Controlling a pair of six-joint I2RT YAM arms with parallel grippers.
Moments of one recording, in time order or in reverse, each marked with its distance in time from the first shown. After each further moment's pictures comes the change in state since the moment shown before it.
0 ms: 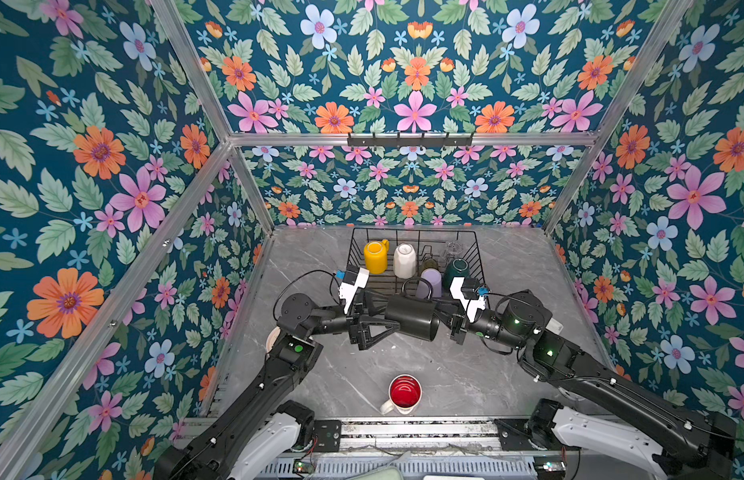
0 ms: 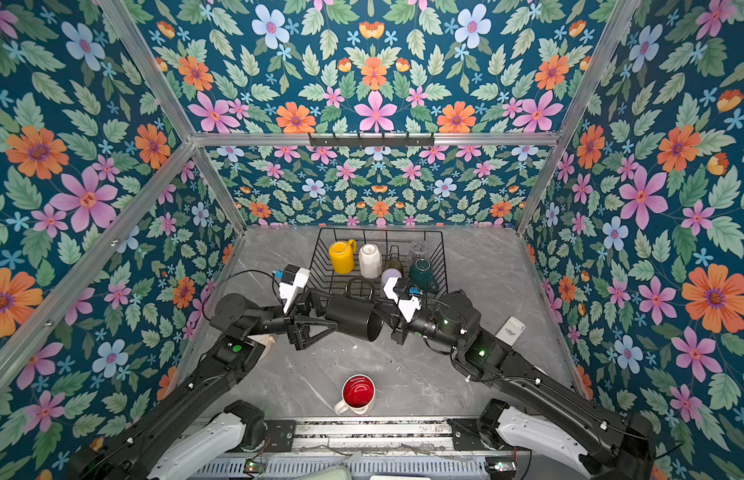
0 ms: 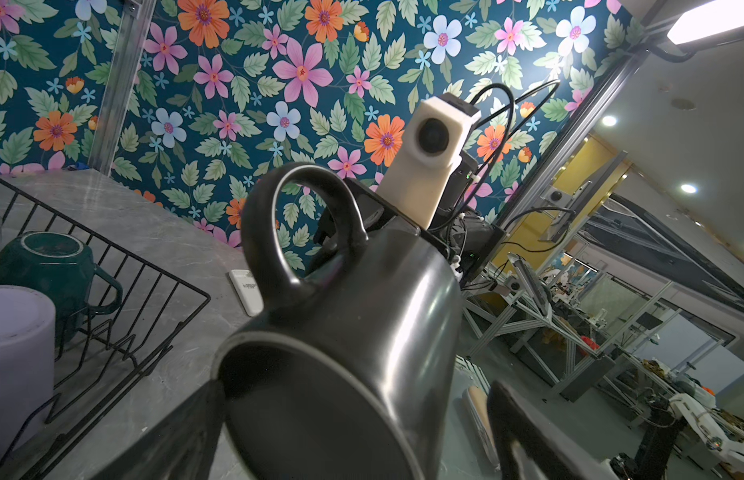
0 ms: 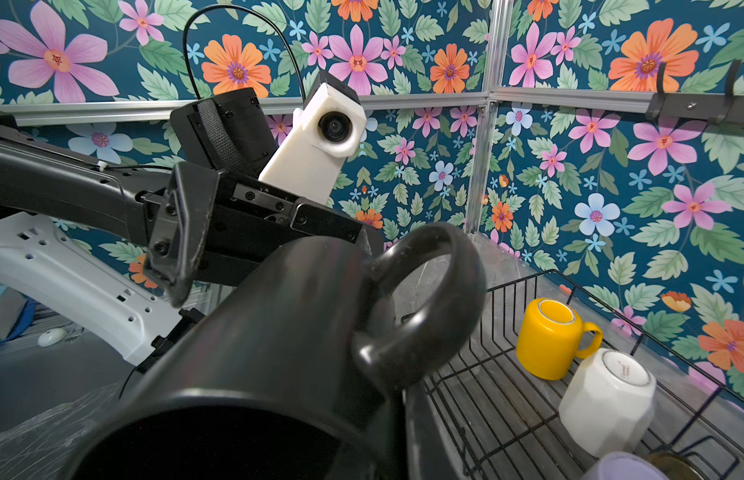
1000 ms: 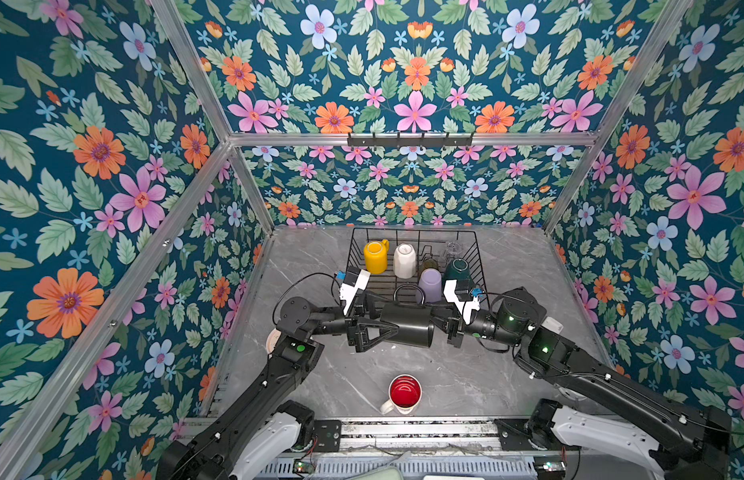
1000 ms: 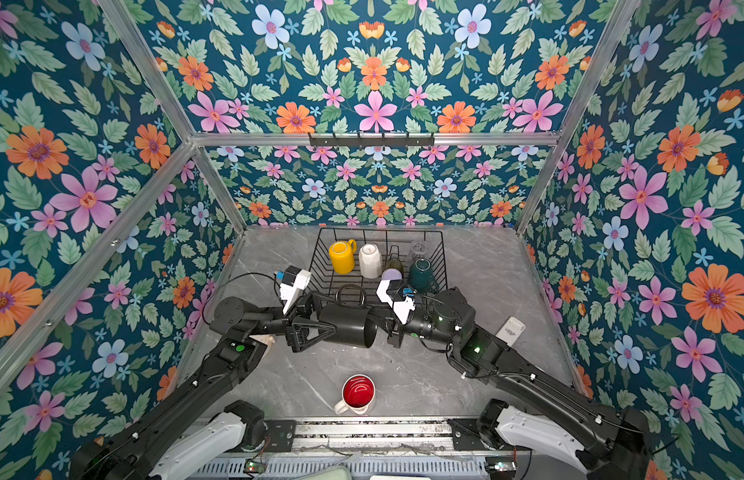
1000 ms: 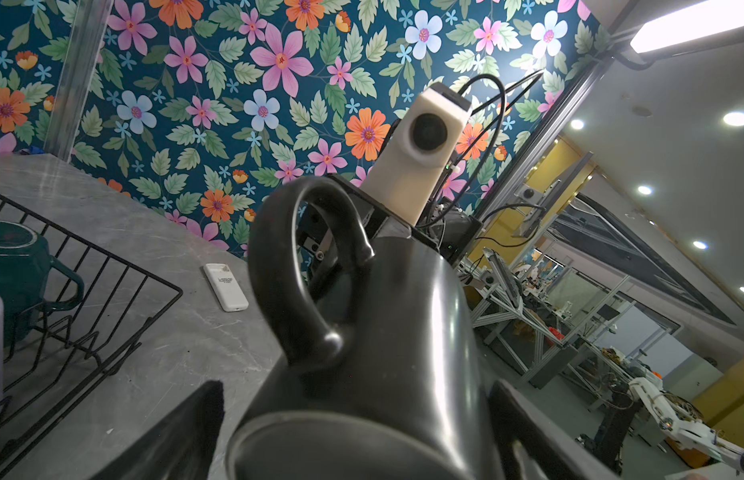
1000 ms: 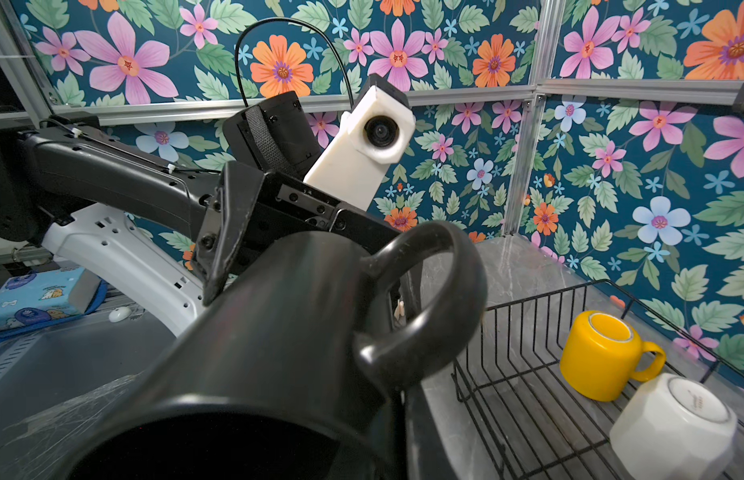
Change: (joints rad) left arm 0.013 0.017 -0.032 0.146 0.071 -0.118; right arm 0.006 0.057 0.035 0.012 -0.104 0.014
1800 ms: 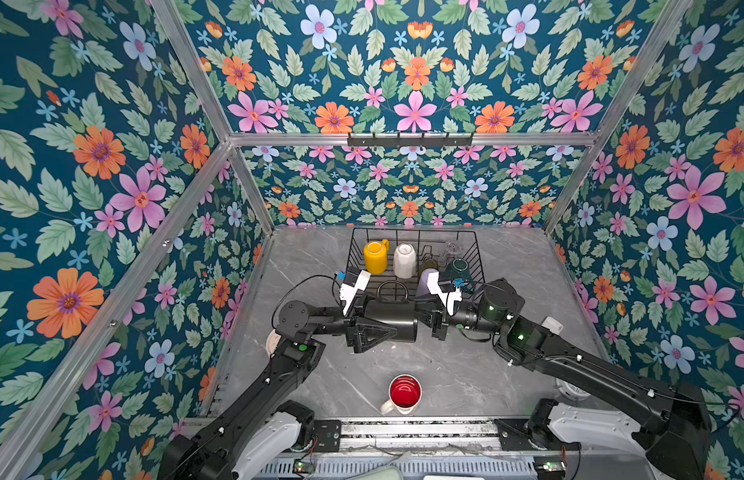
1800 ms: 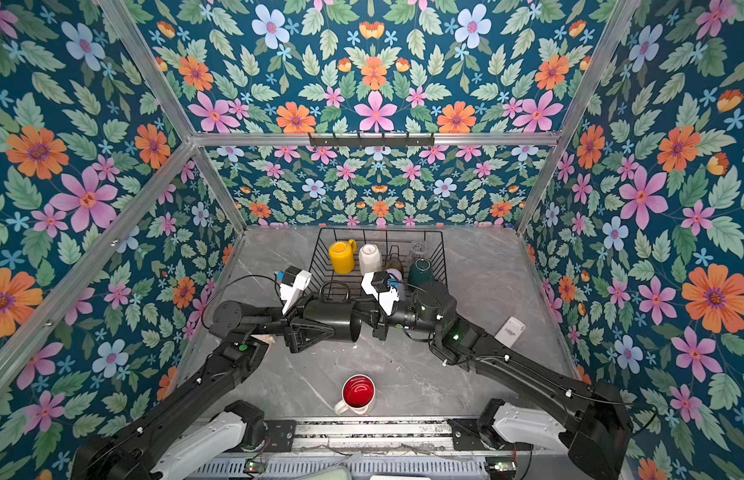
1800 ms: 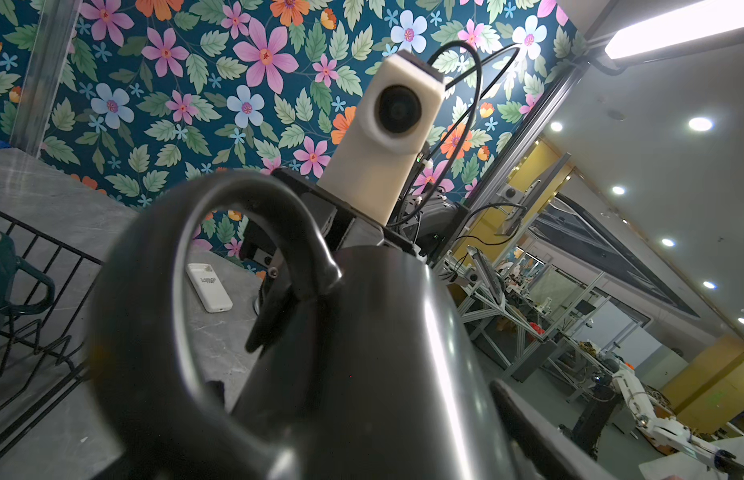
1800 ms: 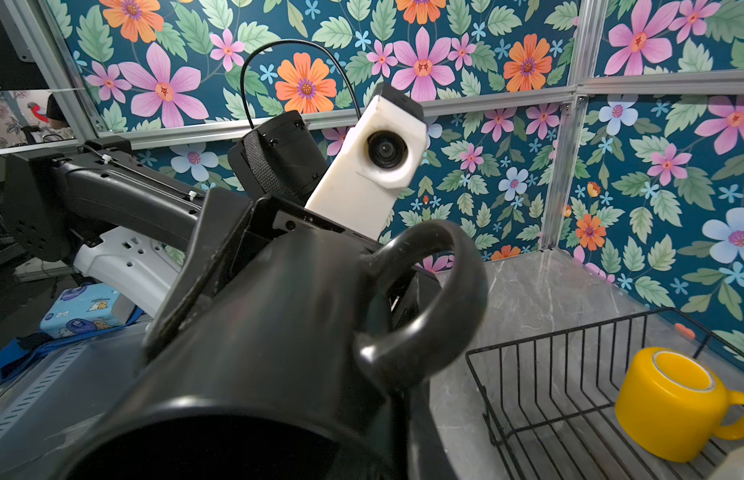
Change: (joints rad) left arm 0.000 0.023 -0.018 0.126 0.029 -0.103; right arm 0.001 0.161 0.041 0.154 -0.085 0.066
